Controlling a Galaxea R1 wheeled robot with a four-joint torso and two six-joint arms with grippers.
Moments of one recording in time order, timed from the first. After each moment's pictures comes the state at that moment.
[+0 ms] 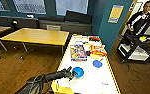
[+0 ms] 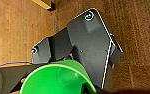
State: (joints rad) left arm 0.40 2.98 -2.27 0.49 0.54 -1.46; right arm -1.50 2.58 -2.24 -0.63 0.38 0.68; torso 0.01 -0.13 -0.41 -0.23
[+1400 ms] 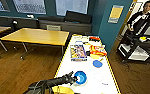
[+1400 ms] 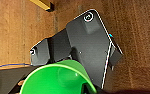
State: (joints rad) left arm 0.48 3.00 -2.25 0.67 0.52 -1.47; right arm -1.49 2.61 -2.28 -0.63 0.38 0.69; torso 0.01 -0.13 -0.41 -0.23
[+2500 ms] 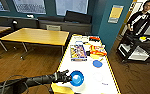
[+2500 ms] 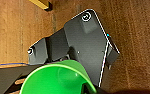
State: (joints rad) left arm 0.42 2.60 -1.58 0.85 0.69 -1.46; right arm -1.49 2.61 -2.30 -0.63 0.38 0.69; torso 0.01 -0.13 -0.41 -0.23
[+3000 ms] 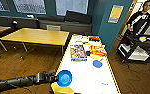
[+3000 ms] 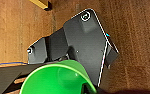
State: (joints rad) left arm 0.39 2.26 -1.29 0.89 0.71 -1.46; right arm -1.49 2.61 -2.30 -0.63 0.38 0.69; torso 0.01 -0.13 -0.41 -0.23
